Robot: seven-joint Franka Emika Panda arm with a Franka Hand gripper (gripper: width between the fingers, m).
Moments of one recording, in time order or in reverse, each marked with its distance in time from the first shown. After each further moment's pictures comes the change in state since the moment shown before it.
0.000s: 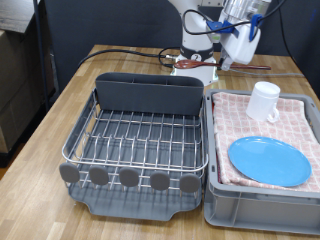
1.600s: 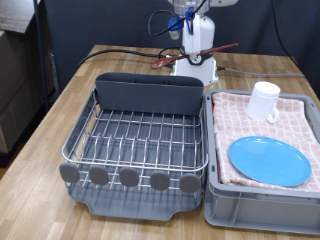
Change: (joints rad) arm 0.062 -0.163 -0.380 -0.147 0.307 -0.075 -0.425
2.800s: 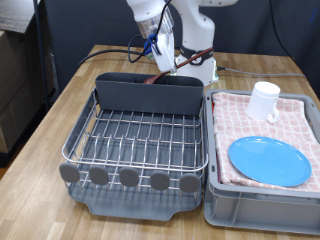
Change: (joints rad) arm 0.026 0.162 -0.286 0.002 0.178 0.031 -0.404
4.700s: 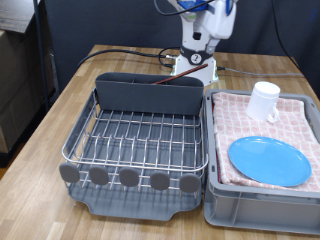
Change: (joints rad) arm 0.040 -0.140 0.458 0.158 -0.428 -0.081 0.379
